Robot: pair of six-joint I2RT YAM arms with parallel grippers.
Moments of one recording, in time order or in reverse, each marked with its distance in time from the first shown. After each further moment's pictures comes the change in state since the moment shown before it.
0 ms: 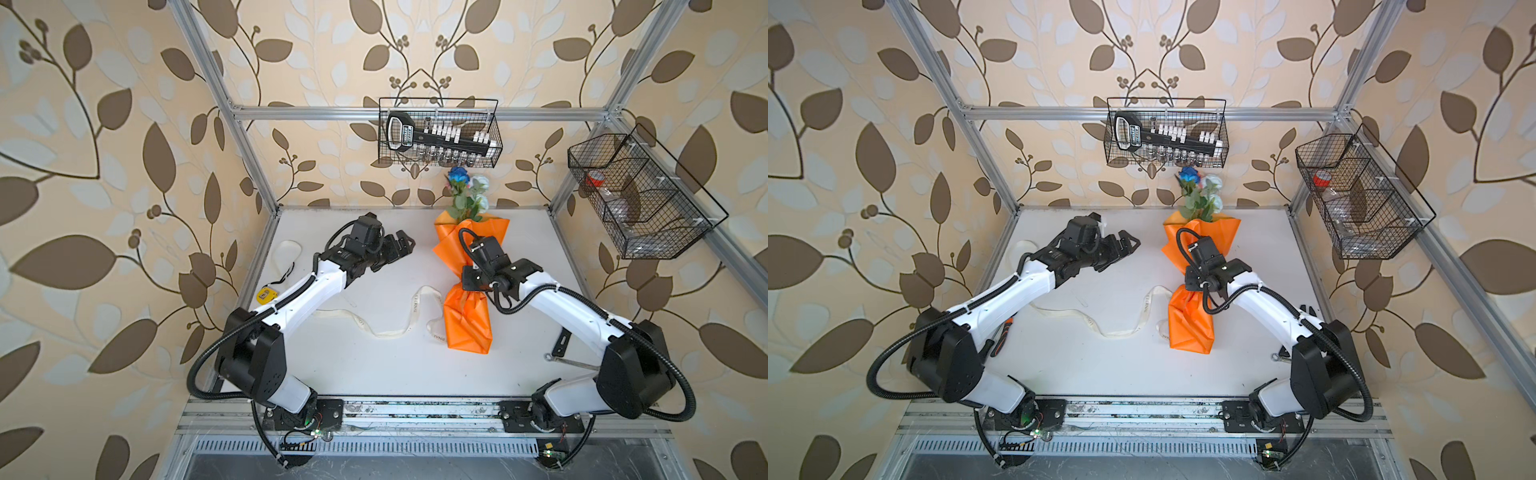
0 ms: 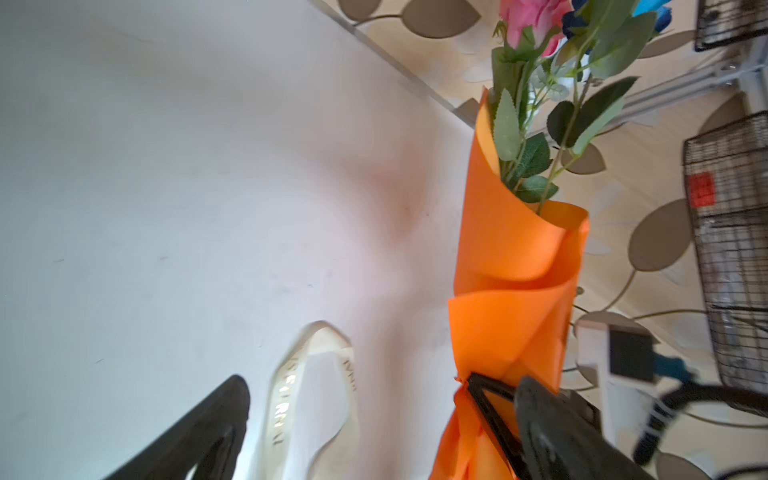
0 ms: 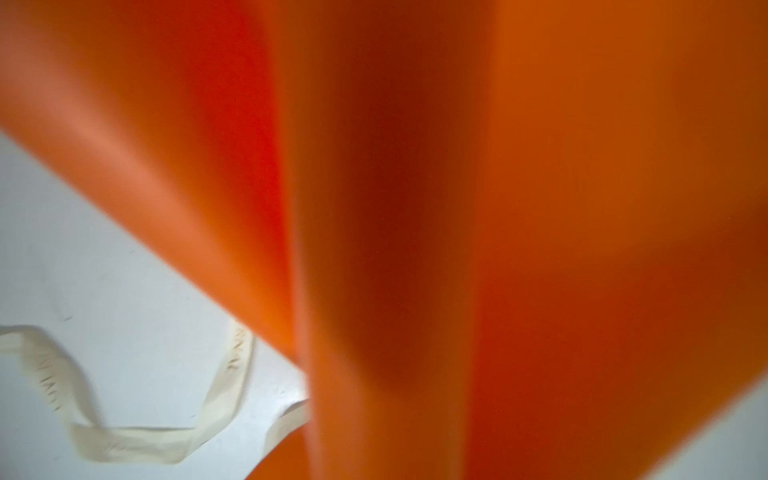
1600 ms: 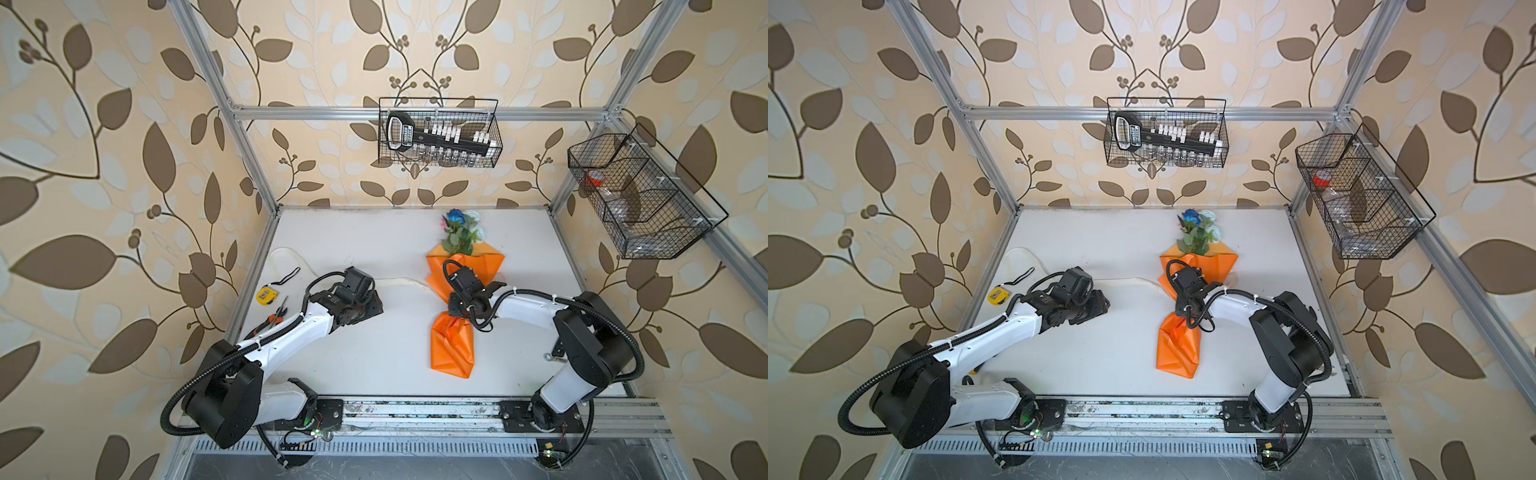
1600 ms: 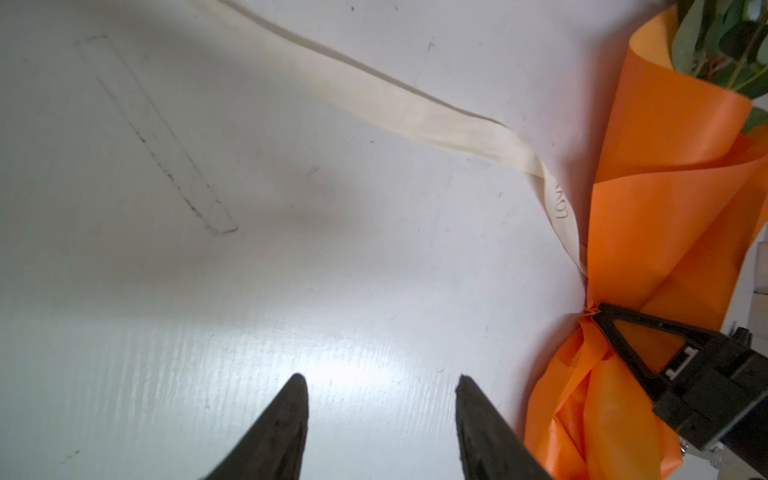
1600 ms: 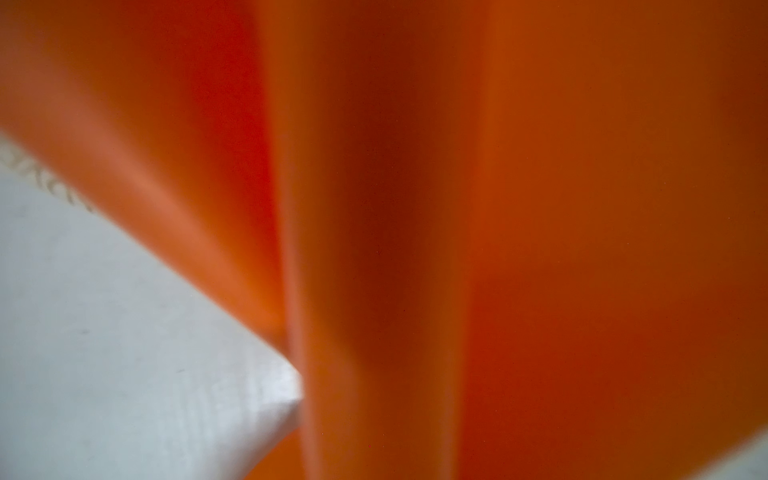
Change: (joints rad) left arm -0.066 -0.192 -0.422 -0.086 -0.154 -0.009; right arm 0.021 0.217 -0.204 0.196 0.055 0.164
